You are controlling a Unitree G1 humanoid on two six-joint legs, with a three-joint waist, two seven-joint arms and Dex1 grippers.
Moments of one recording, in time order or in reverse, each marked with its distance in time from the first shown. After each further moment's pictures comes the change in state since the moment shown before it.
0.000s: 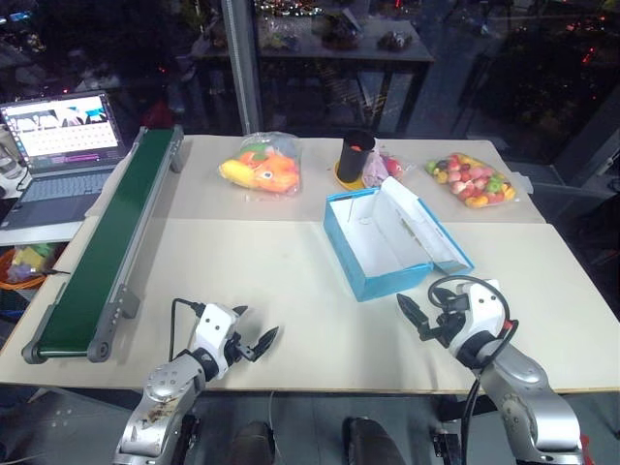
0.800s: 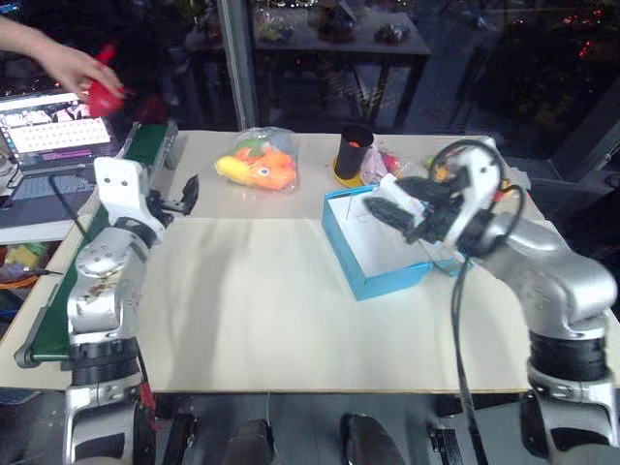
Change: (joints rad) left arm -0.556 0.132 0.347 0.105 -0.064 0.192 0.294; right arm -0.700 -0.180 0.120 0.127 0.233 0.283 0.149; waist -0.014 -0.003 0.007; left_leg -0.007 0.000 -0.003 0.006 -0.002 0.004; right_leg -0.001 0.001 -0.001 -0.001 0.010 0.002
